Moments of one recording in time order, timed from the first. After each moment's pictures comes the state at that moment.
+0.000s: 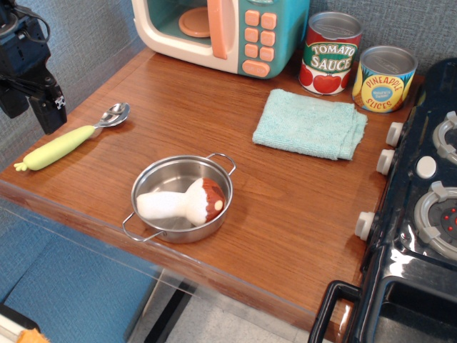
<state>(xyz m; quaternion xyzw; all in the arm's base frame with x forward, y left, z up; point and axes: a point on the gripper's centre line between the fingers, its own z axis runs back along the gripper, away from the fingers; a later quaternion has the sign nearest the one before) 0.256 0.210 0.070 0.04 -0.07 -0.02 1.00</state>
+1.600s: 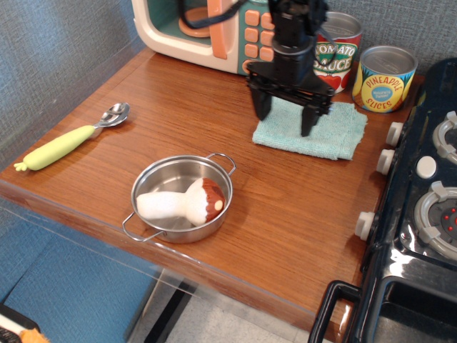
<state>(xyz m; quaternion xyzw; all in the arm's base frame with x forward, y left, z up) 0.421 -0.029 0.028 0.01 -0.11 -0.04 0.99</state>
